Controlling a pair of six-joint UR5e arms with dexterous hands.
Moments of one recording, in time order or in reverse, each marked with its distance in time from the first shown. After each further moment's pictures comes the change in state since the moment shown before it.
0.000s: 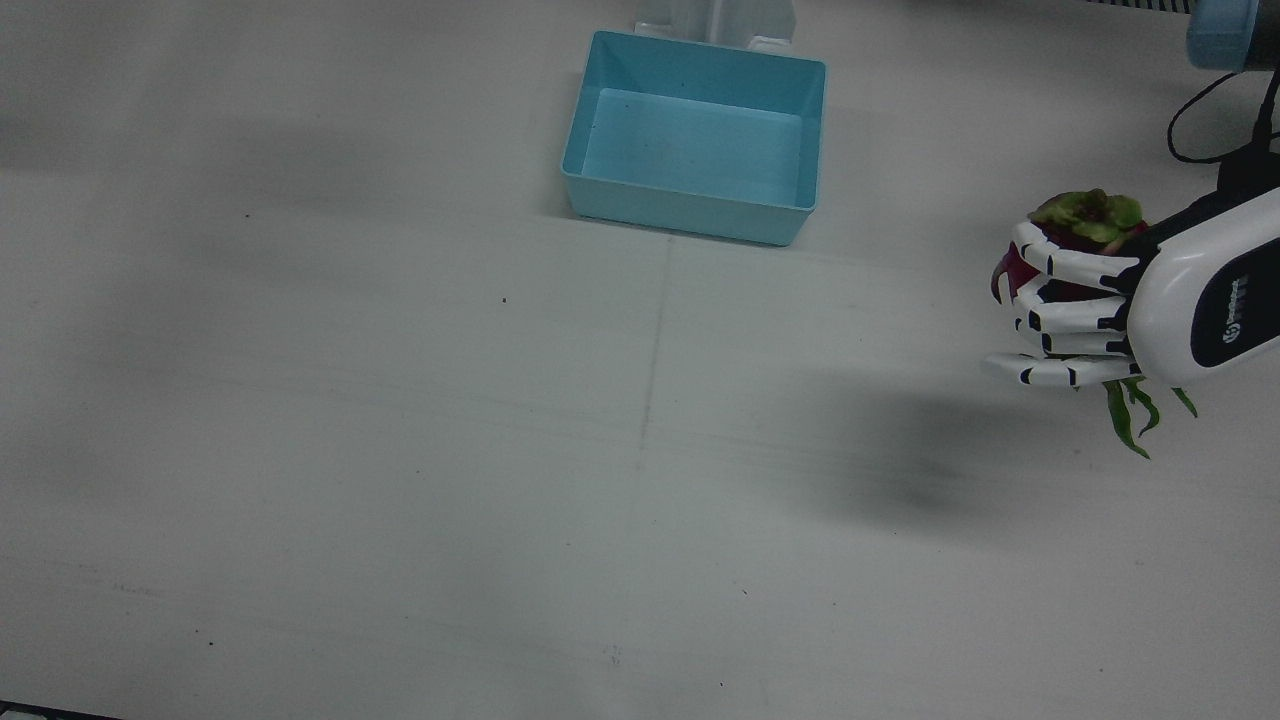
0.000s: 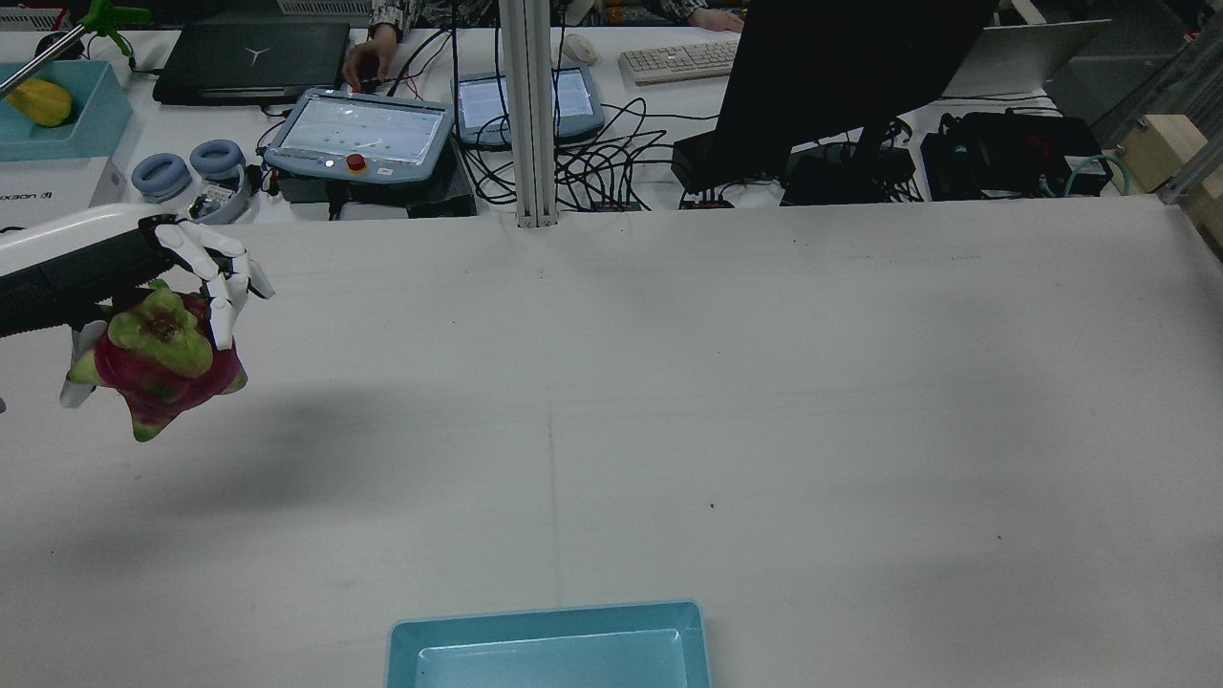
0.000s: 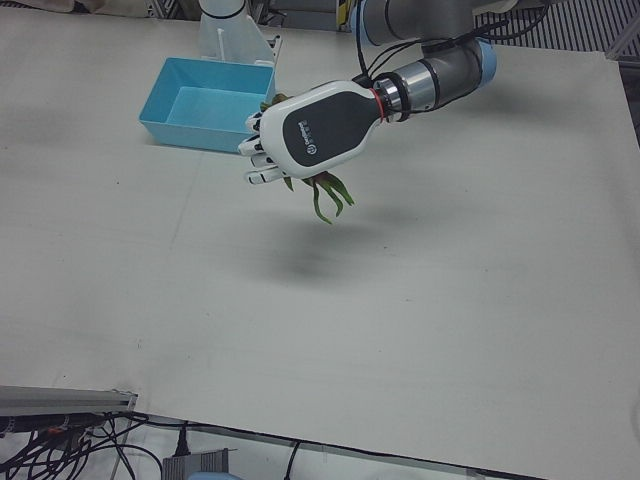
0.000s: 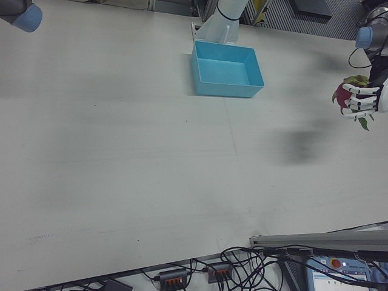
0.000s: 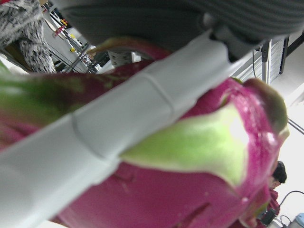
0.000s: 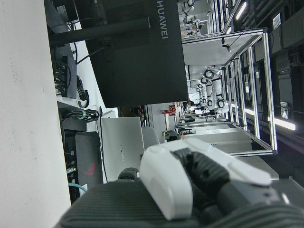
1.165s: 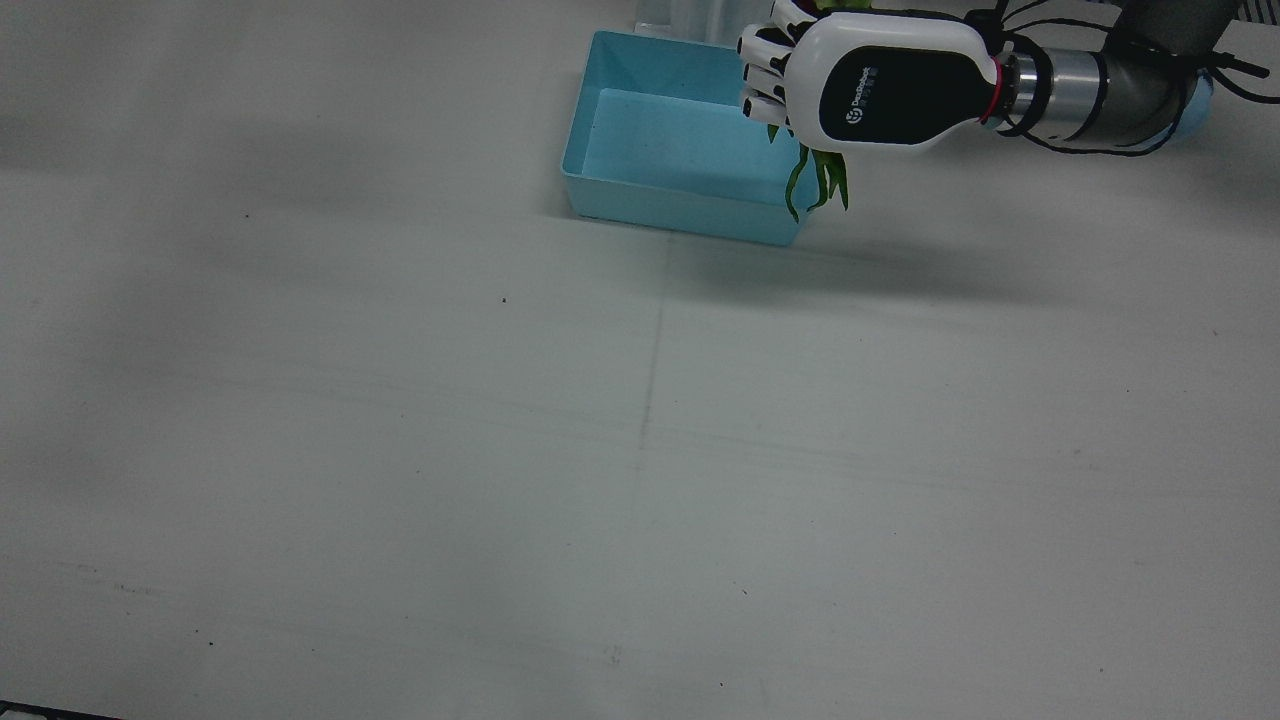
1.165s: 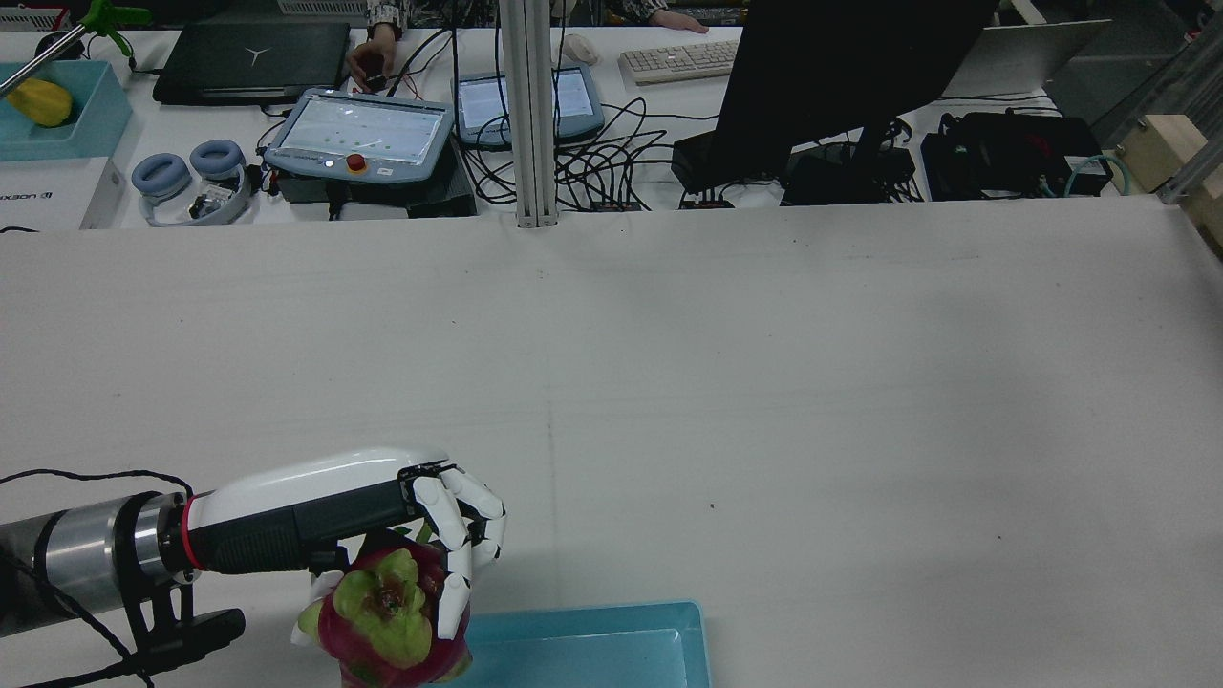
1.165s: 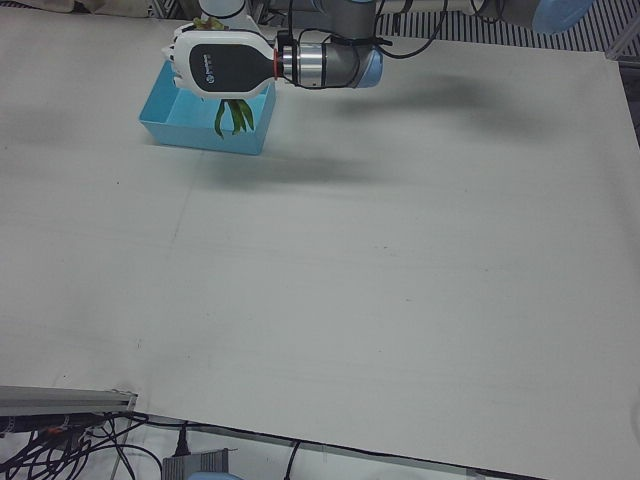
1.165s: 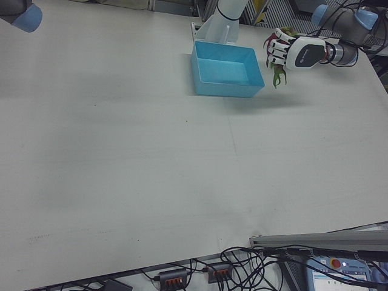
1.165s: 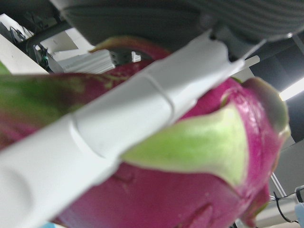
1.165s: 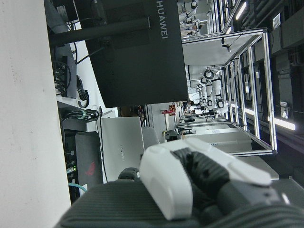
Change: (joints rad) left arm 0.476 -0.059 -0.095 -0.105 -0.074 -0.072; right arm 0.000 0.000 0.000 0.000 0.000 0.000
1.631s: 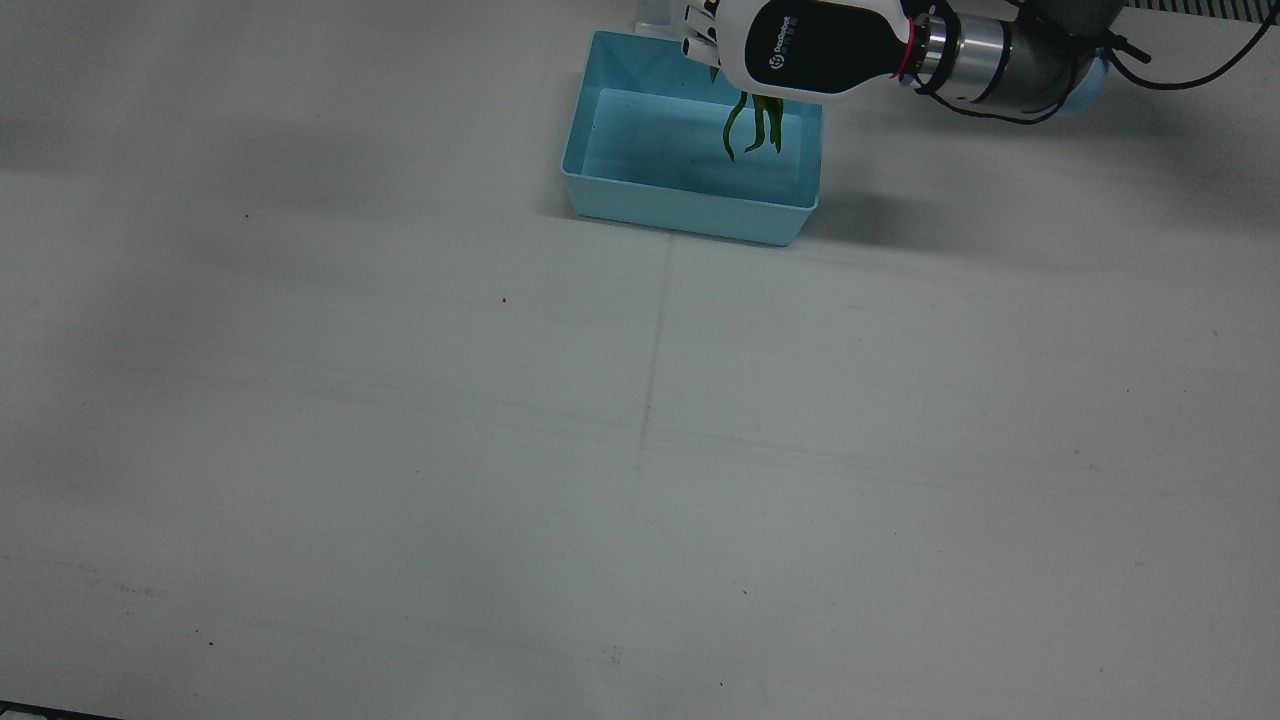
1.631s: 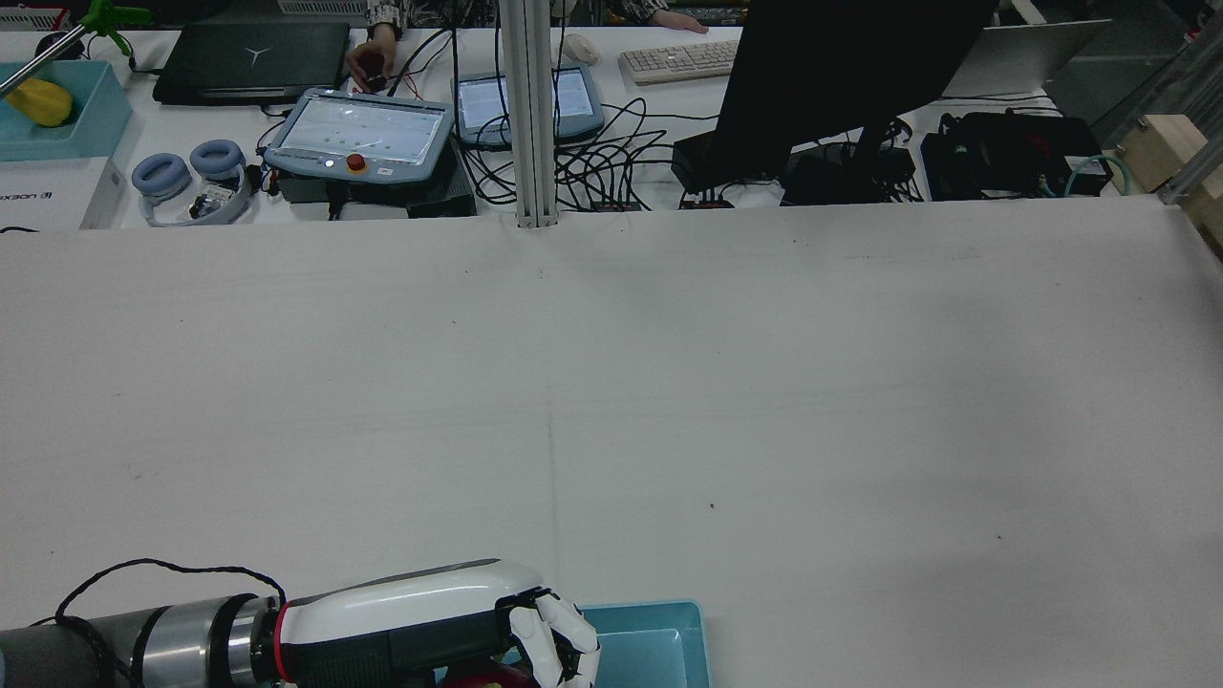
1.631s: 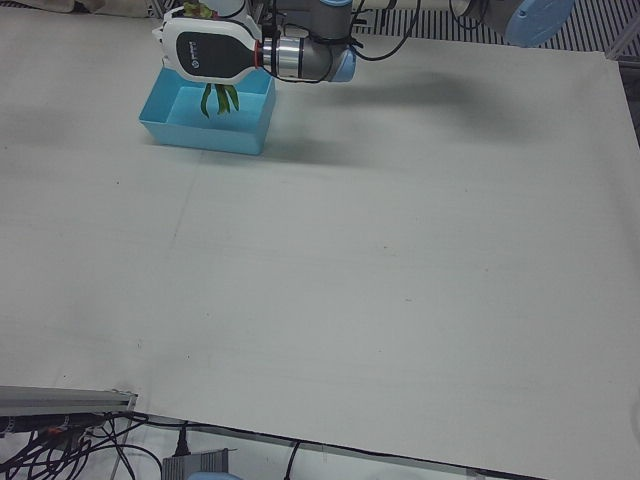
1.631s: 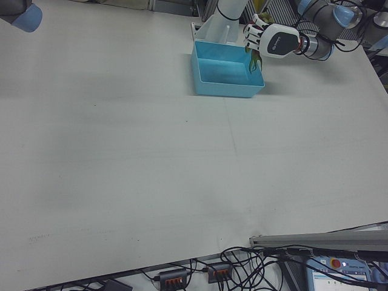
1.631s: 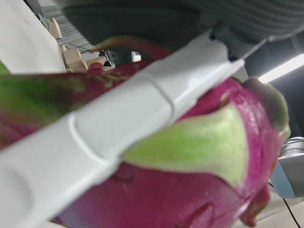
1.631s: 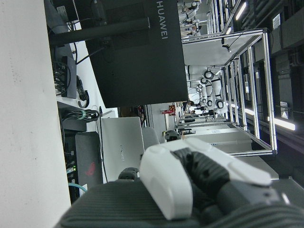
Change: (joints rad) left arm 0.186 -0.054 0.005 0.024 -0.049 0.071; right arm 0.000 0.000 0.000 0.000 0.000 0.000
